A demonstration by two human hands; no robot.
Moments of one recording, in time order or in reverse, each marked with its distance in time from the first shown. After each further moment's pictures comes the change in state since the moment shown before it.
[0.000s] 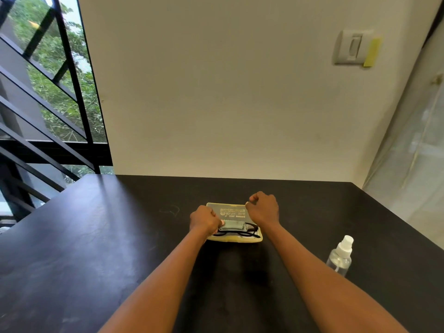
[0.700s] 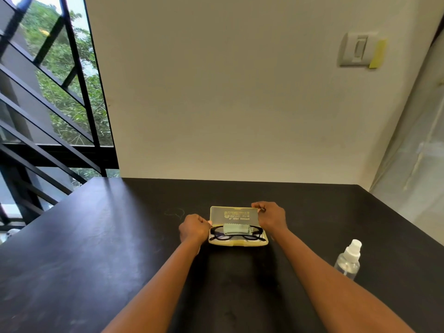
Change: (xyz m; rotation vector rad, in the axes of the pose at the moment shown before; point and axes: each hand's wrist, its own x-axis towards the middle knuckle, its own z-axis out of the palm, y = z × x) left_hand -0.002 -0.025 -0.015 -0.104 0.227 -0.124; right_hand 0.006 0.016 0.003 0.026 -0.078 -0.057
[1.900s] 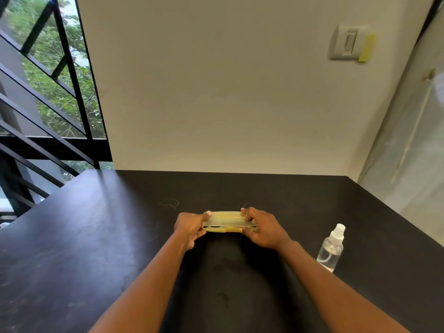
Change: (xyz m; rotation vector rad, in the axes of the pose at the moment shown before) left_hand -0.010 -0.007 -0.003 -0.480 -0.232 -0.287; right_hand -0.053 0.023 -0.016 -0.303 -0.270 -0.473
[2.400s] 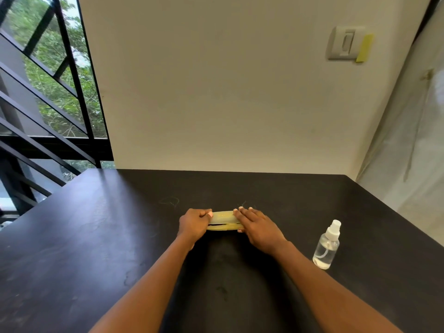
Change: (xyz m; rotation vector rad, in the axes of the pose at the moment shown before) left_hand -0.018 -0.008 0.002 0.552 -0.020 0.441; right_hand -0.007 -0.009 0.009 -0.390 -0.118 -0.059
